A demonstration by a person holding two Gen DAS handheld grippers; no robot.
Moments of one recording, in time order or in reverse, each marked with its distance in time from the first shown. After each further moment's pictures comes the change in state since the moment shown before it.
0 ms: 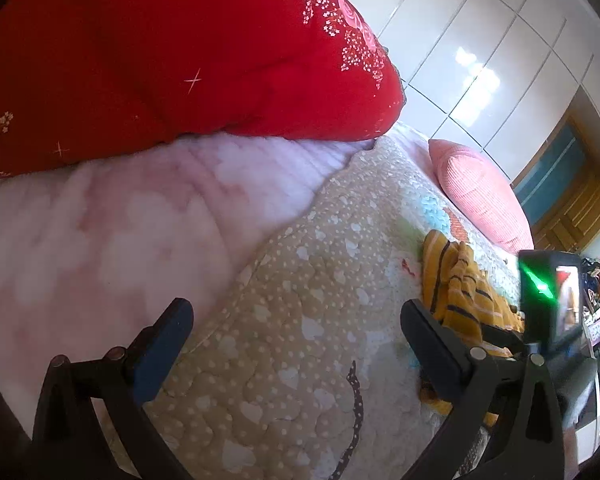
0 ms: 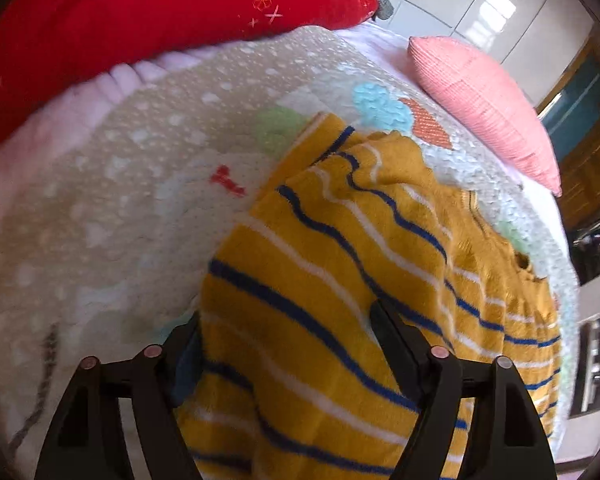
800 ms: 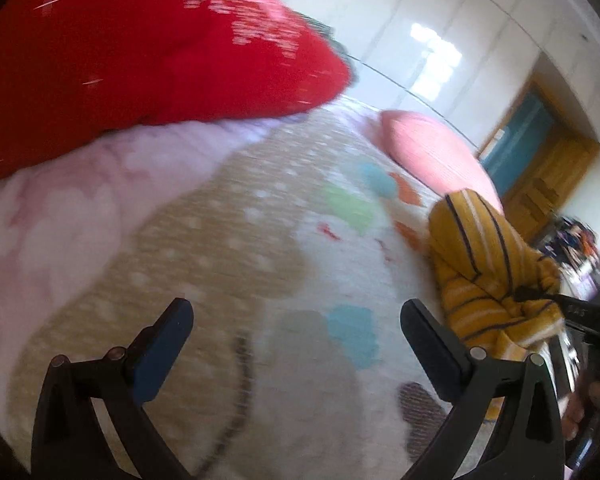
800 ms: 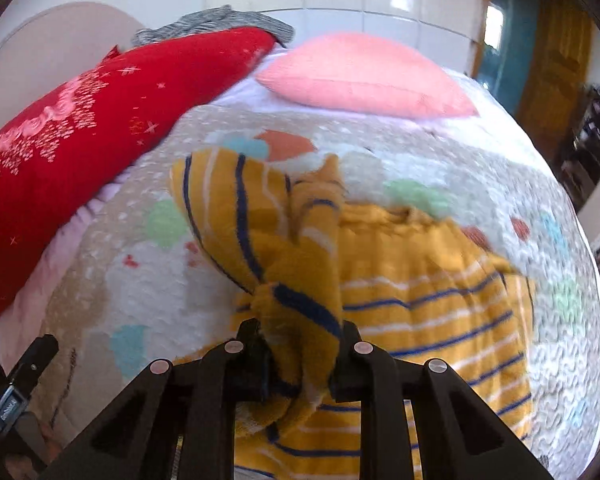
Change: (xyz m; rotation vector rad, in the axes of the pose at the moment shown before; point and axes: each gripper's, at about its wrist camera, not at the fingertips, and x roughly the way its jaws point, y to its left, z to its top) left arm 0.004 -0.075 -0.028 0.142 0.044 -0.125; right arm -0.061 -0.193 -0.054 0.402 -0.132 0.167
